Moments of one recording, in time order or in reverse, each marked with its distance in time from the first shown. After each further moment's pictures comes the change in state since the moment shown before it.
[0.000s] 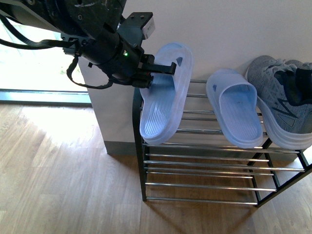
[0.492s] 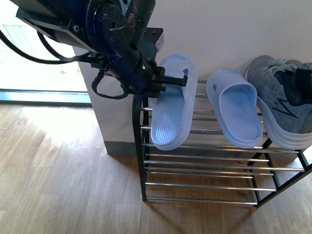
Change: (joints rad) left arm -0.052 0.104 0.090 -0.016 -0.101 -0.066; right arm 0.000 0.000 0.000 0.000 0.000 0.000
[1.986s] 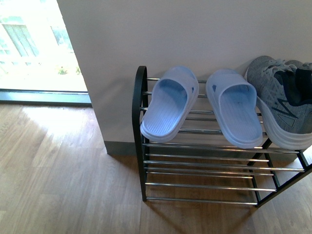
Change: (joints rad) left arm 0.122 -0.721 -0.400 0.004 -0.326 -0.012; right arm 0.000 0.000 0.000 0.000 0.000 0.000
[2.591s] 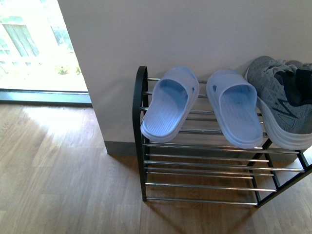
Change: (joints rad) left arm 0.216 -0.573 -0.809 0.781 0.102 0.114; right arm 0.000 0.000 0.000 0.000 0.000 0.000
